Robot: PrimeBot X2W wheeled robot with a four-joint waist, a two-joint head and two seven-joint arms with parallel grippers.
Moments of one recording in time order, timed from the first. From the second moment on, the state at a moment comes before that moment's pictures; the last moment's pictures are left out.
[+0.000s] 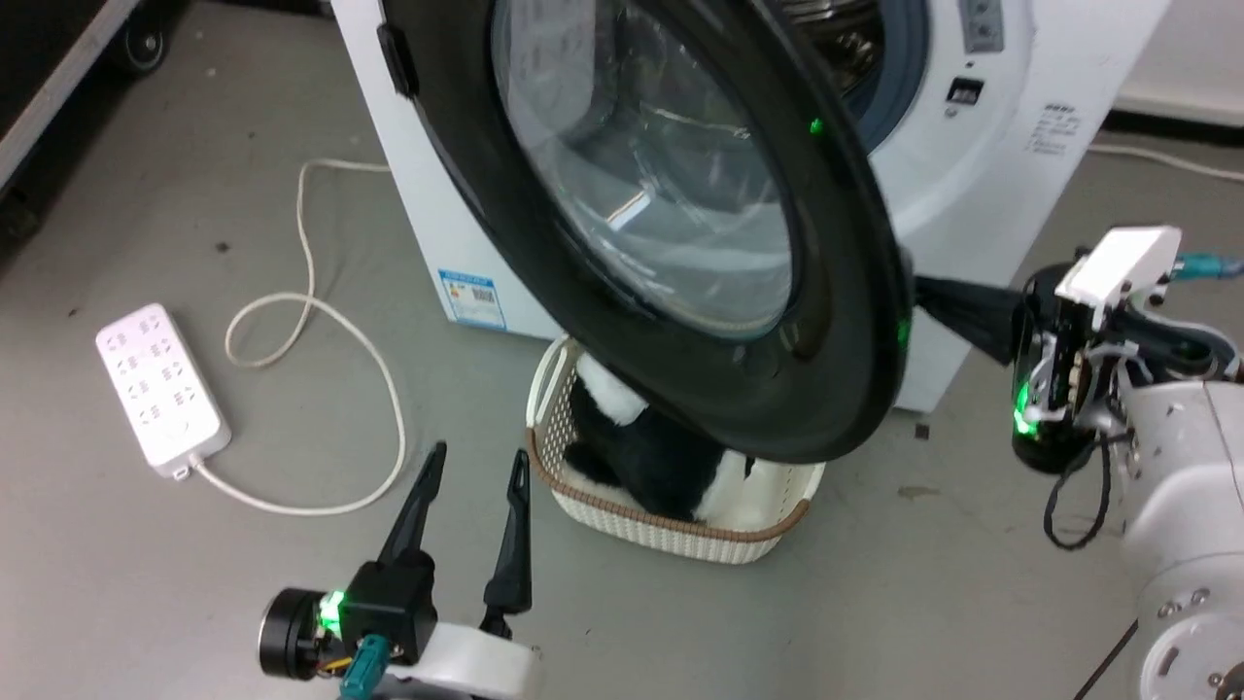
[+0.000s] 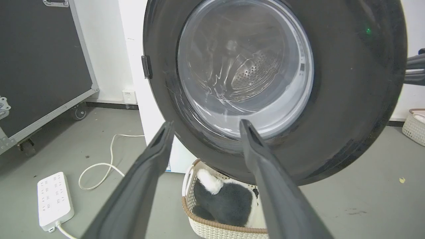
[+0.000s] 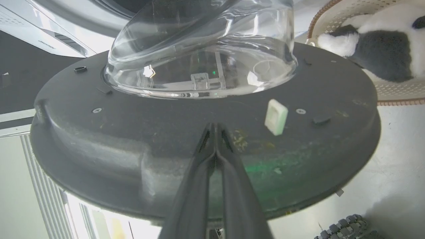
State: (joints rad) left arm -0.06 0.05 -0.22 0.04 -0.10 0.08 -0.26; right arm -1.04 -0.06 -0.76 1.12 0.74 0.13 0.99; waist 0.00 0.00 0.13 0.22
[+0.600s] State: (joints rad) left arm -0.02 0.05 -0.25 0.09 -0.10 0.07 -0.26; right arm -0.92 -0.06 -0.20 1.18 1.34 0.13 1.05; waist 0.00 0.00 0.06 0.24
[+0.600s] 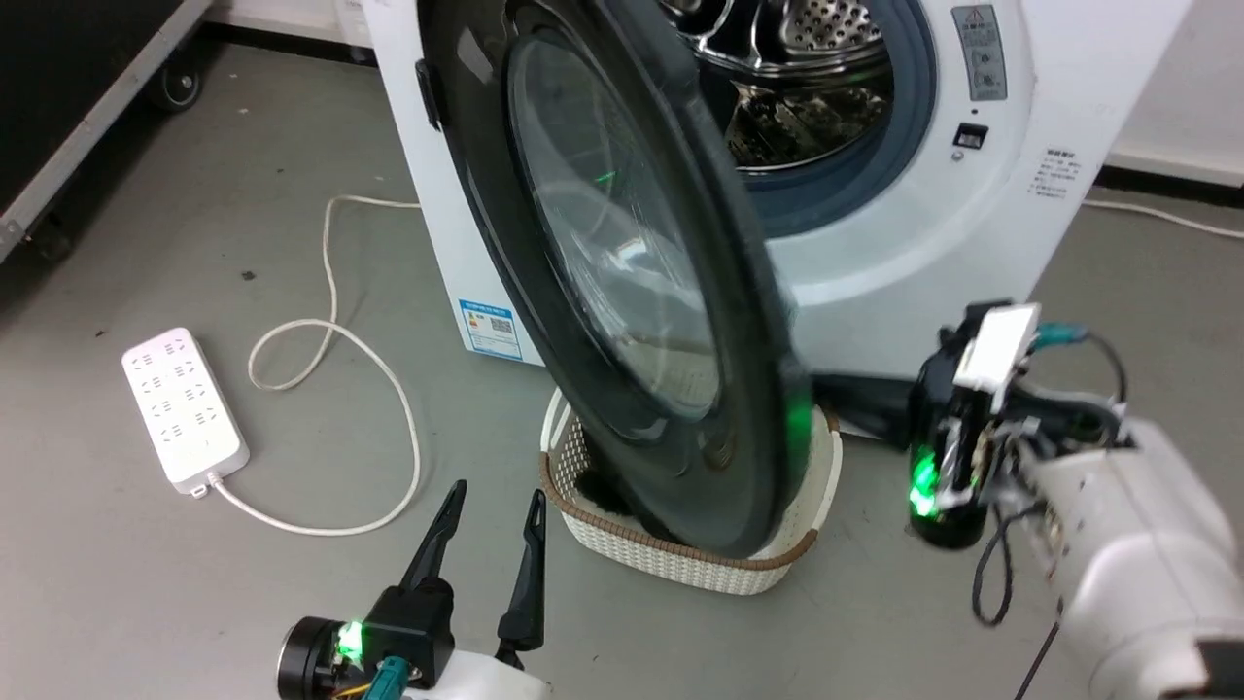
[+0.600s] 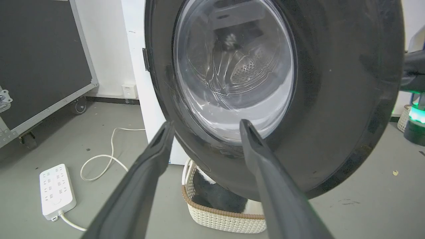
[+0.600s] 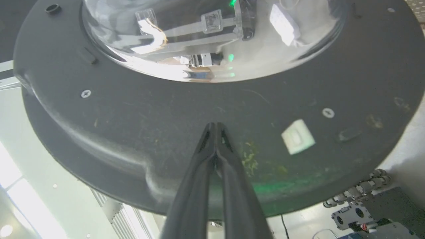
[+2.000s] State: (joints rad) left arm 0.08 0.05 -0.08 0.04 -0.11 0.05 -0.26; right arm -0.15 -0.39 0.12 0.18 0.53 0.13 -0.25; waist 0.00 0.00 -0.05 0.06
